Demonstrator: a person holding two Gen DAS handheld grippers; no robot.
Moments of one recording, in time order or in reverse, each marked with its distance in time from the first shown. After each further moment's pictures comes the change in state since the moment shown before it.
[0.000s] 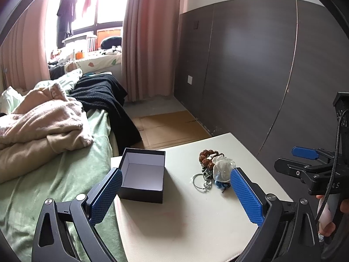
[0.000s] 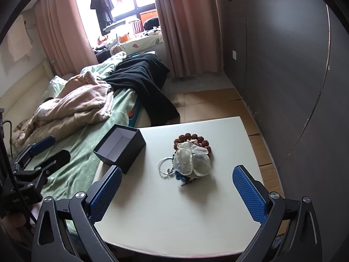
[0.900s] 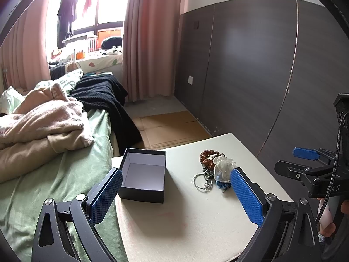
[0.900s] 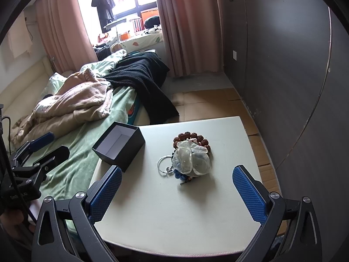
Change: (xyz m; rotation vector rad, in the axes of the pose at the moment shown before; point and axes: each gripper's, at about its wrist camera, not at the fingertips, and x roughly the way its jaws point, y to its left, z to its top) left arm 0.001 0.001 -0.002 0.001 -0.003 0.004; right arm 0.000 0.004 -0.003 -0.013 0.006 -0.002
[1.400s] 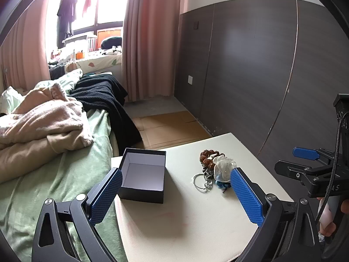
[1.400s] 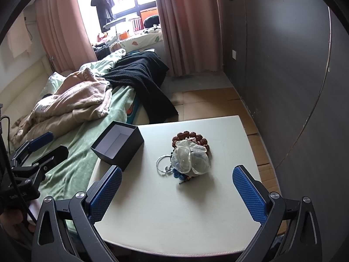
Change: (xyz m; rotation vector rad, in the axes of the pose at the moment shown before) left arm 0.000 0.000 0.000 -0.001 -0.001 -0.005; right arm 0.000 -0.002 0.000 0.000 0.001 -0.006
